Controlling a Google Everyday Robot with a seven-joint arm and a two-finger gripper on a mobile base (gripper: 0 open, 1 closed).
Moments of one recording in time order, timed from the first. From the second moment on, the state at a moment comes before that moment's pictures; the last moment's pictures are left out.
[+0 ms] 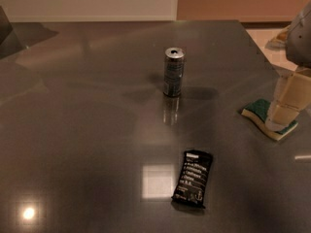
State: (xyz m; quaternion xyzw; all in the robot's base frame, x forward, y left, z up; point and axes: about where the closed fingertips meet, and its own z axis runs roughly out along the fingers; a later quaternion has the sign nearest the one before) arm 0.438 -0.216 0.977 -0.60 0.78 -0.04 0.16
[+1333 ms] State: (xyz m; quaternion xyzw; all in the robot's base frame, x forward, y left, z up) arm 0.444 -0.159 0.975 -0.71 0.68 0.04 0.16
